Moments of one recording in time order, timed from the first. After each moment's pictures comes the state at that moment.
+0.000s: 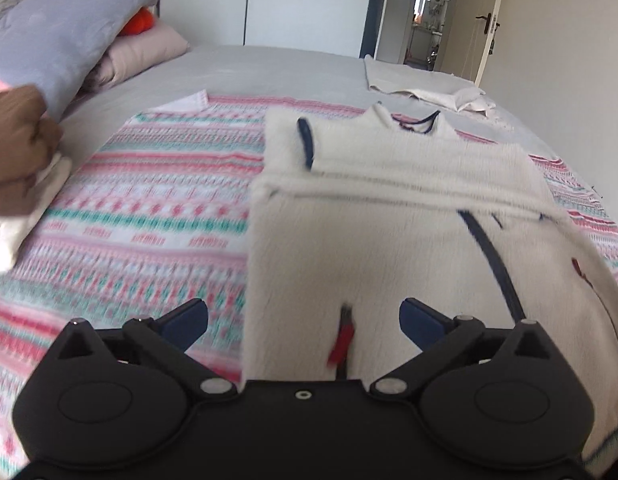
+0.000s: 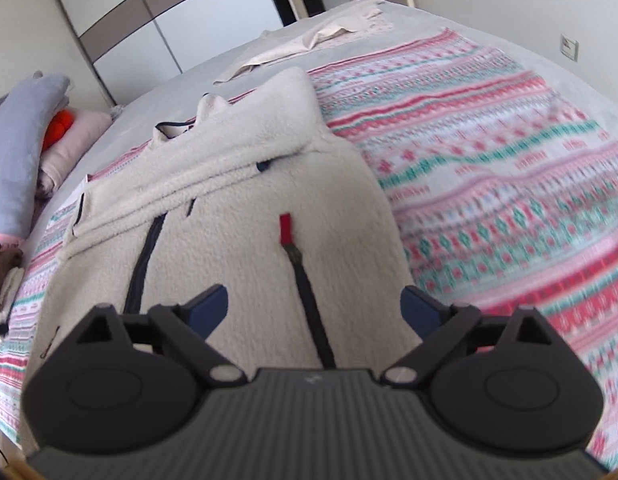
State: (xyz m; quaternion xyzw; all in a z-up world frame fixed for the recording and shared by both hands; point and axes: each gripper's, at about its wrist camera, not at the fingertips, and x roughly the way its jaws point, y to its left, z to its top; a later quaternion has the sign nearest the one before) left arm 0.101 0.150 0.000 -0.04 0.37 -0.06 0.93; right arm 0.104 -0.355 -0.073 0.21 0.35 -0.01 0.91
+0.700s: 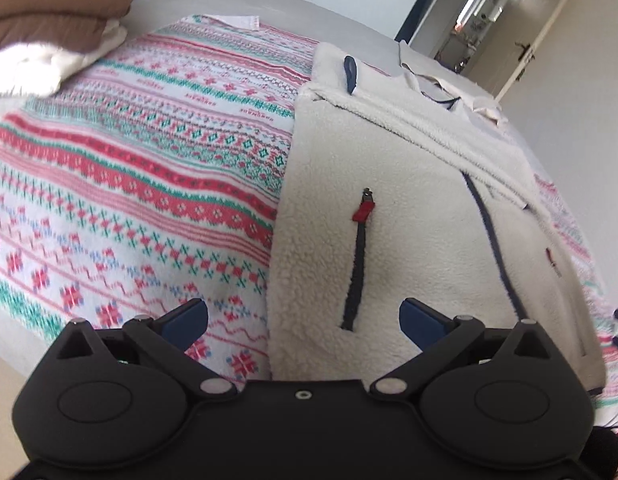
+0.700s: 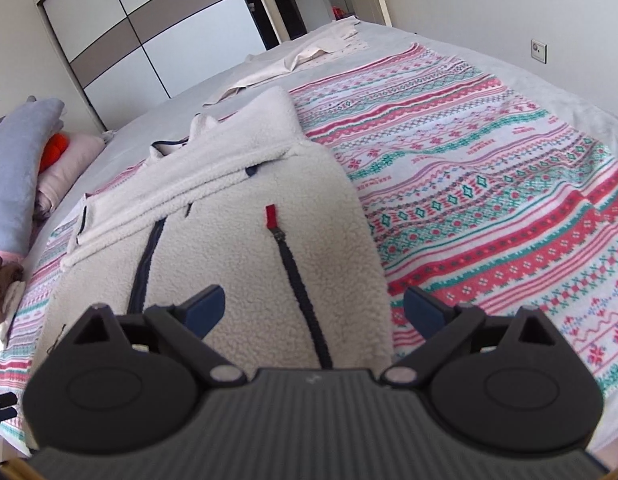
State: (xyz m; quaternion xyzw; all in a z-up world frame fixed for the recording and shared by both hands) left arm 0.020 0.194 -0.043 -0.18 0.42 -0.06 0.89; right arm 0.045 -0.352 -0.067 0.22 0.32 -0.04 0.92
